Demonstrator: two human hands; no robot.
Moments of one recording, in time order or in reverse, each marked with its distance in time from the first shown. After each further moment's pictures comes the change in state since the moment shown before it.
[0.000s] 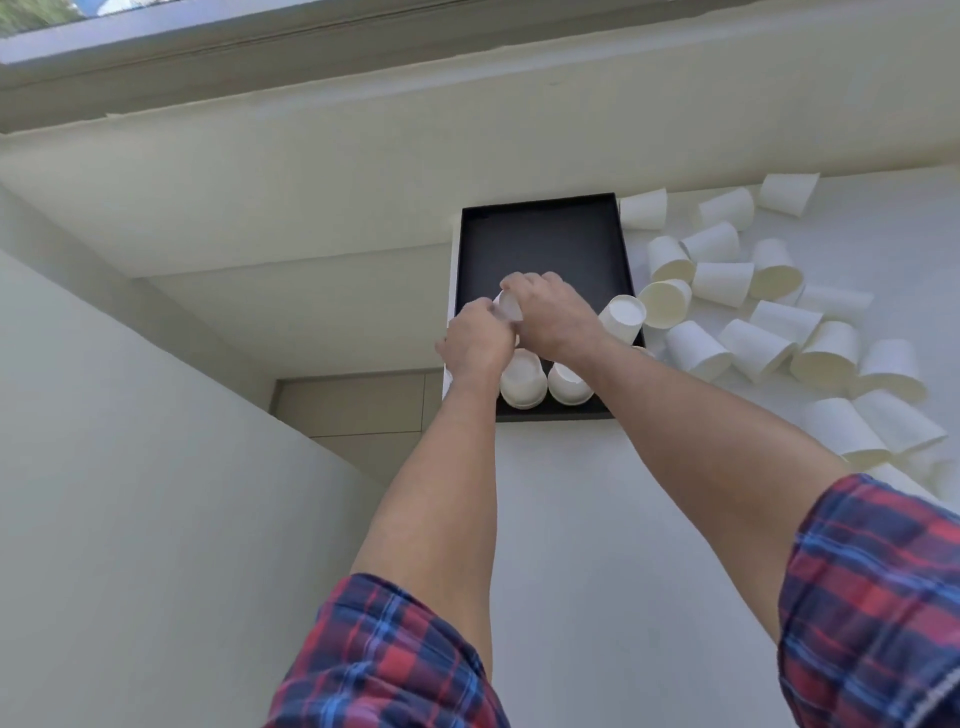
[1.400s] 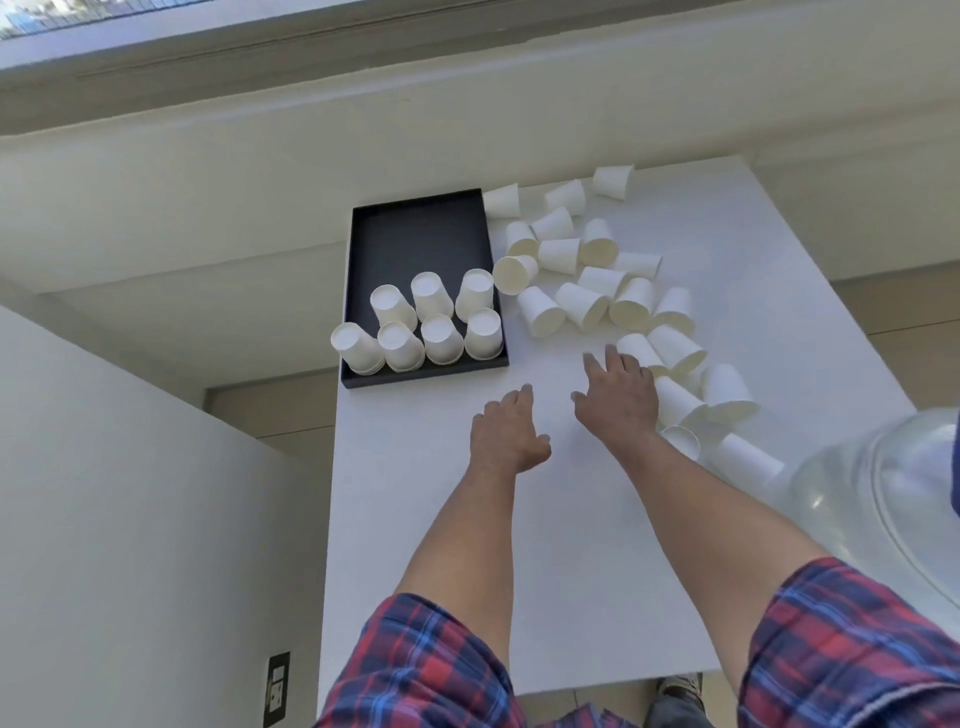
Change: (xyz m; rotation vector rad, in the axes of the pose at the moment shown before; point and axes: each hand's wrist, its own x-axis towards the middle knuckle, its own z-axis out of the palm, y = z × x) left_hand -0.230 0.033 0.131 0.530 -0.445 0.430; right_hand -0.280 0.140 -0.029 -0.302 -0.105 0.581
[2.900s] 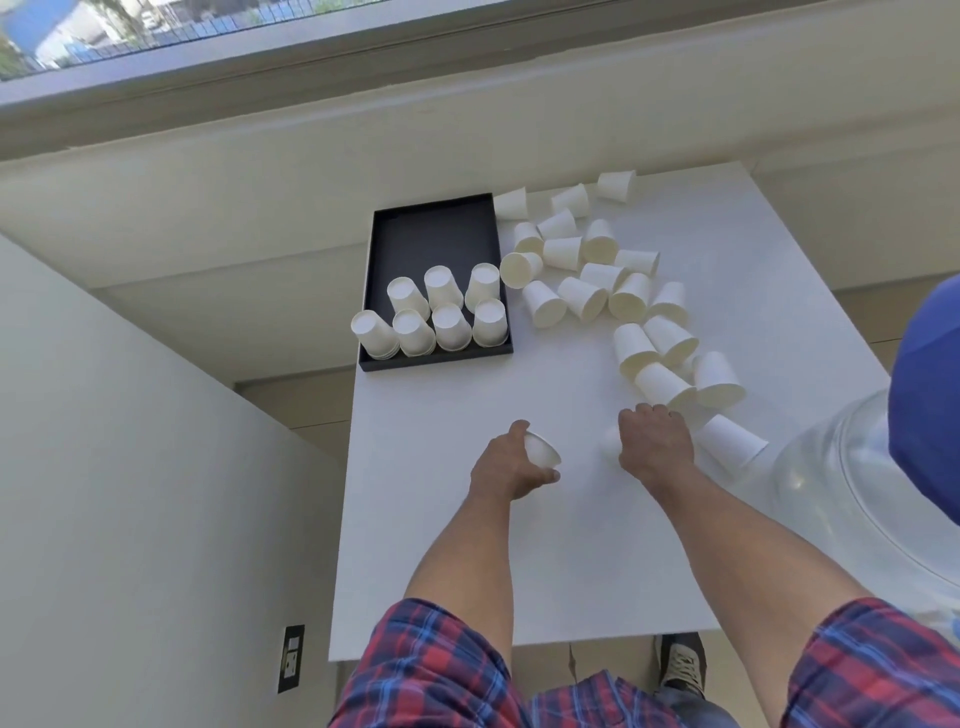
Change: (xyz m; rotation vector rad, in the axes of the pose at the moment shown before) left_hand -0.067 0.000 0.043 -0.516 -0.086 -0.193; right_hand -0.085 0.053 0.001 -0.176 -0.176 -0.079
